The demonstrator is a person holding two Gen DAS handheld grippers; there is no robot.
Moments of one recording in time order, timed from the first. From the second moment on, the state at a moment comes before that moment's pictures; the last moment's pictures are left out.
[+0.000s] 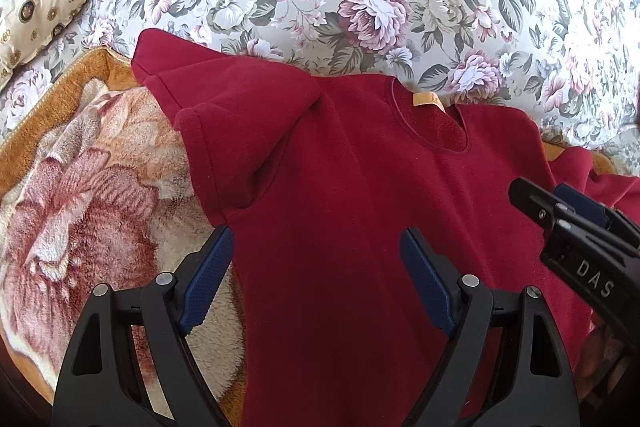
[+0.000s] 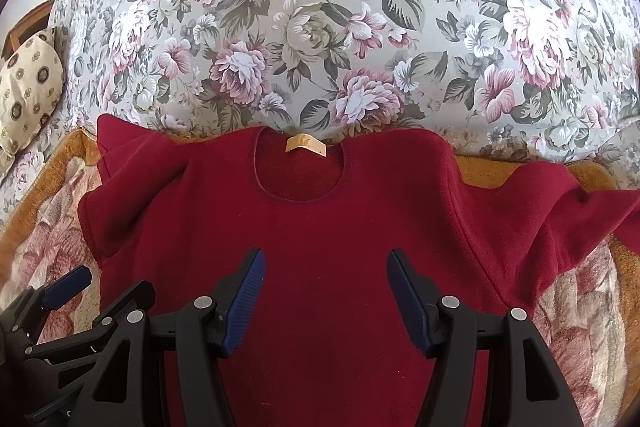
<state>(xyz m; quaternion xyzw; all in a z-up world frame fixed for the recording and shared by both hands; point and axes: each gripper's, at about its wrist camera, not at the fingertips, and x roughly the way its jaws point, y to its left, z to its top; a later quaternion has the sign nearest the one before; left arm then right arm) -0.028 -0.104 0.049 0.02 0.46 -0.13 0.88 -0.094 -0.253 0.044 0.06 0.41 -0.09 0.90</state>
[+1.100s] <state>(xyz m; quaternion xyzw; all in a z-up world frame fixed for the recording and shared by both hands) -0.002 0.053 0.034 -0.09 0.47 0.02 0.88 0.198 0.061 -0.038 -0.15 0.51 0.17 0.83</state>
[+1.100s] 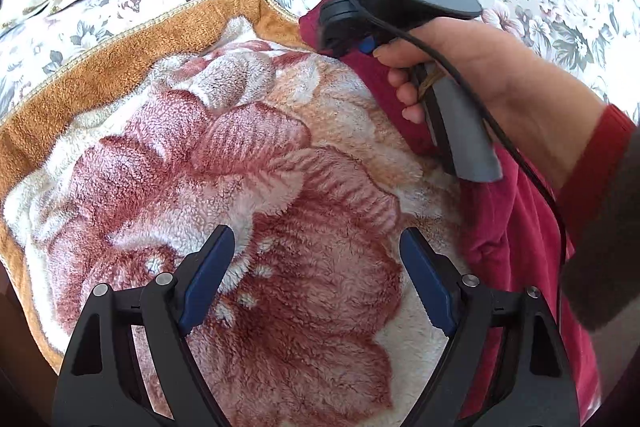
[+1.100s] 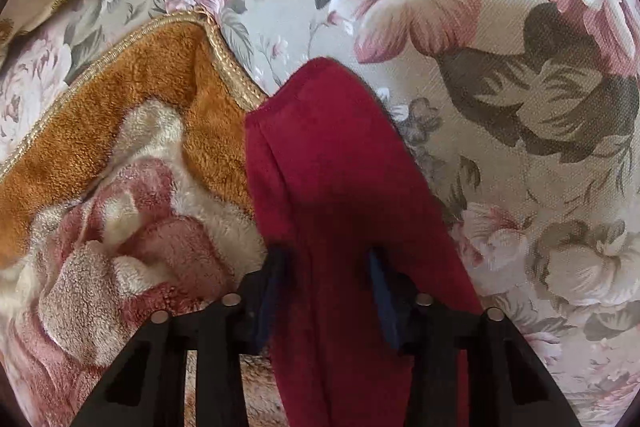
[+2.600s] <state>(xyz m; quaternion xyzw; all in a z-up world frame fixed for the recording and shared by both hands) -0.021 -0.076 0.052 -0.07 0.44 -0.19 0.88 -0.025 -0.314 0.044 0.09 0.48 -0.08 0.87</state>
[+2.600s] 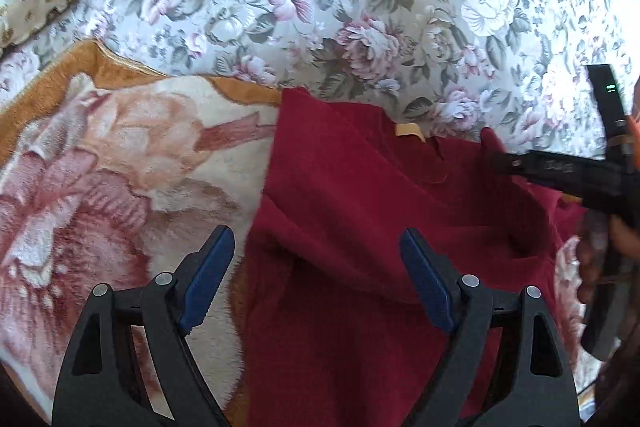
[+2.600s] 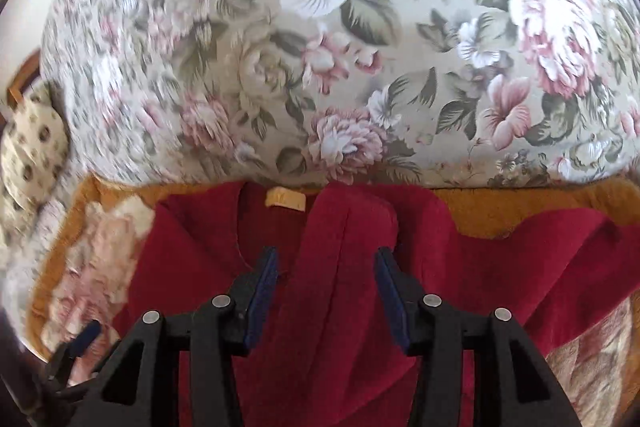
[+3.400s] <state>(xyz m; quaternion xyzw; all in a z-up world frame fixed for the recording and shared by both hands) 0.036 -0.083 0.051 -0.34 0.46 -0.26 0.78 -0.115 -0.374 0.101 0.23 0.31 0.01 0.92</state>
